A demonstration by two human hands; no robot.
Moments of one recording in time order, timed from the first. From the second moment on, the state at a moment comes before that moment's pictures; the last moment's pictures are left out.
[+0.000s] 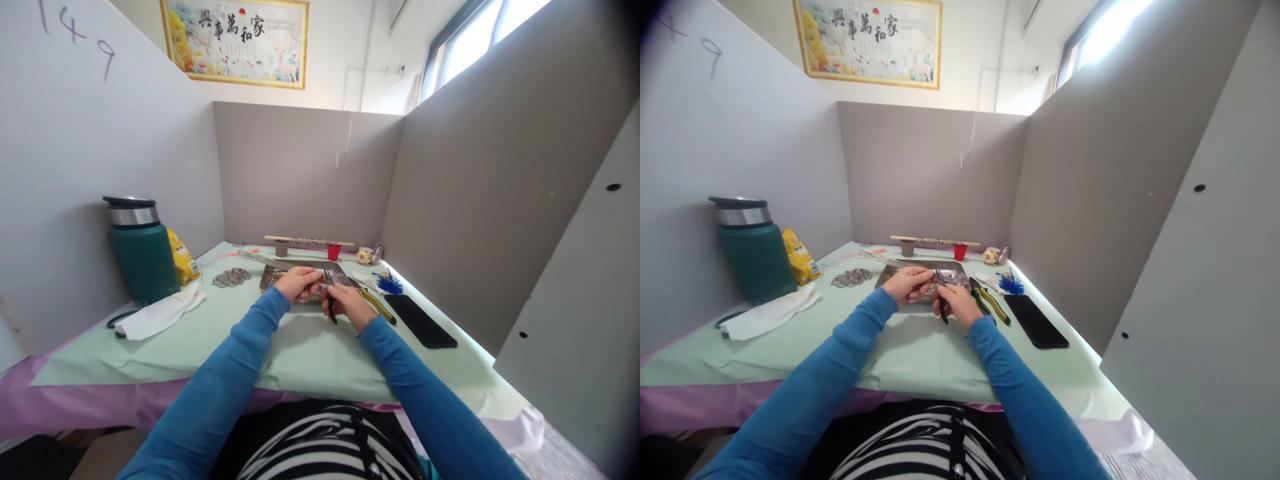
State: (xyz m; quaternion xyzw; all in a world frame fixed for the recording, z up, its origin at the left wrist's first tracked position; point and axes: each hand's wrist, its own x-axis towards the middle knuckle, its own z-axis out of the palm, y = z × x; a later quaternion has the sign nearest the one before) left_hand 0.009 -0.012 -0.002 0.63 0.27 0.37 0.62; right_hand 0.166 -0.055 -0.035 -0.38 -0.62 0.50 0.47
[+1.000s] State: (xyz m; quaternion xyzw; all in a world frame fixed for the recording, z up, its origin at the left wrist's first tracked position) left_hand 0.020 -0.009 -0.010 0.70 0.28 0.44 0.48; right_hand 0.156 -0.058 -0.043 -0.64 -0.69 -0.11 0.33
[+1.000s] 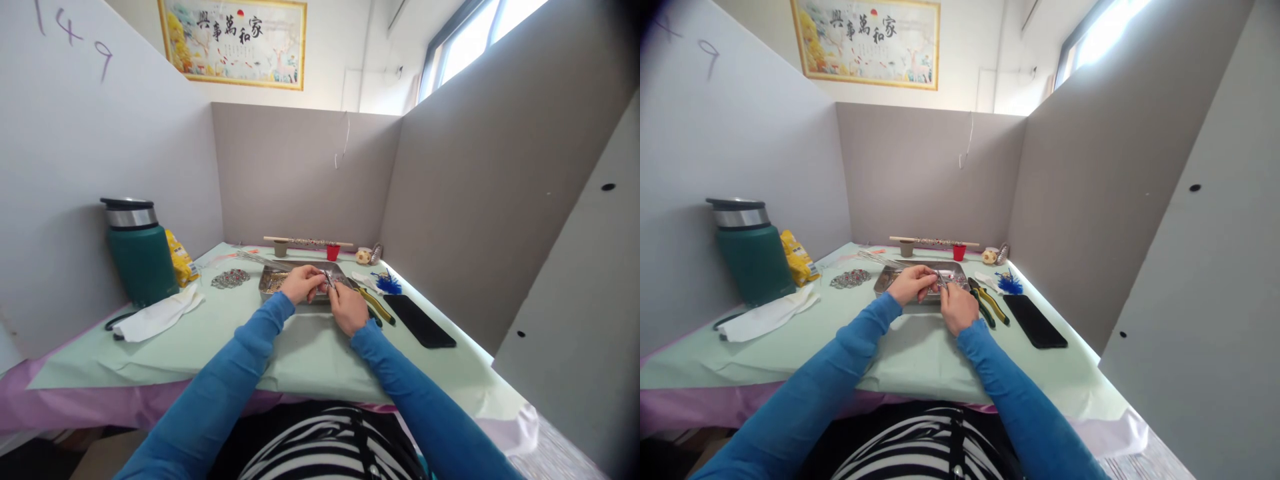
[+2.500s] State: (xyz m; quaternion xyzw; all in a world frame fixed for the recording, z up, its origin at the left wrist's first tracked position) left_hand 0.019 -0.008 -0.011 0.63 0.24 0.43 0.60; right_hand 0.157 -0.057 -0.043 -0.61 -0.69 -0.10 0.37
